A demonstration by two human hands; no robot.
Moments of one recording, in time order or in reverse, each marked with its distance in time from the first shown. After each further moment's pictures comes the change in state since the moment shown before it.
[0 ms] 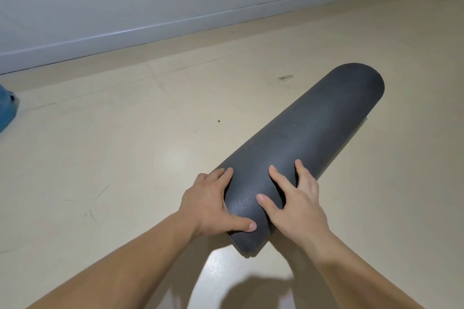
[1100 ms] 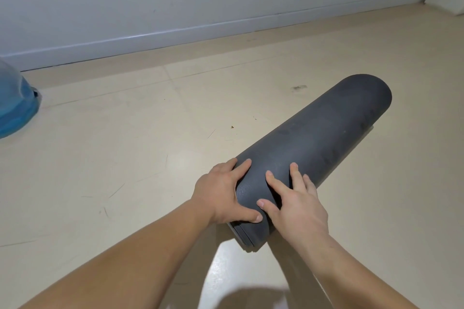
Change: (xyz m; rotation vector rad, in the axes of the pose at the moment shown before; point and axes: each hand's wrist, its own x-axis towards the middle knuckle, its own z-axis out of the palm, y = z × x) left_hand 0.019 -0.012 -0.020 -0.035 0.086 0.040; right_hand 0.012 -0.043 -0.002 -0.283 -0.077 -0.041
